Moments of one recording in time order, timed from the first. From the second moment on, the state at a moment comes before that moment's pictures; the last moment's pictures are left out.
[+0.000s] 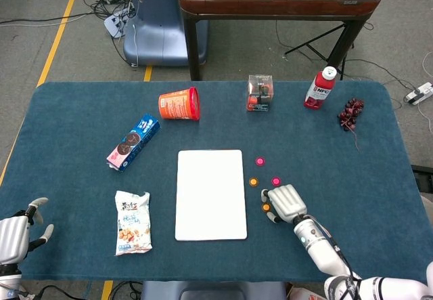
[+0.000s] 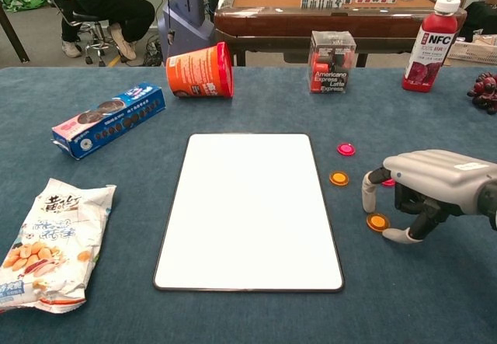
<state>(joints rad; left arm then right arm) -0.02 -1.28 -0.05 -1.49 1.44 1.53 0.11 0.56 -1.51 0.02 -1.63 -1.08 0.99 -0.52</state>
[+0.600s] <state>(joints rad) -0.02 -1.28 -0.05 -1.49 1.44 1.53 0.11 0.55 -1.53 0.01 -1.61 -1.09 1.00 -0.52</state>
